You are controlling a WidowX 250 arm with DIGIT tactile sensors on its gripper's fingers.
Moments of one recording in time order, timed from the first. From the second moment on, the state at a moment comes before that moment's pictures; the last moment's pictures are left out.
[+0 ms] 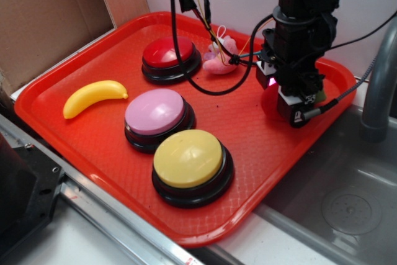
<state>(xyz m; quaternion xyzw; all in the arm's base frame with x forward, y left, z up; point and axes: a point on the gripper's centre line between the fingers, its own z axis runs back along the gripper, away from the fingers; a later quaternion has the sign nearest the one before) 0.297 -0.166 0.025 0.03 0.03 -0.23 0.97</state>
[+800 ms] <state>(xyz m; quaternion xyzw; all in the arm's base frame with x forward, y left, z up) 0.244 -0.033 0.156 0.00 0.03 0.04 1.00</state>
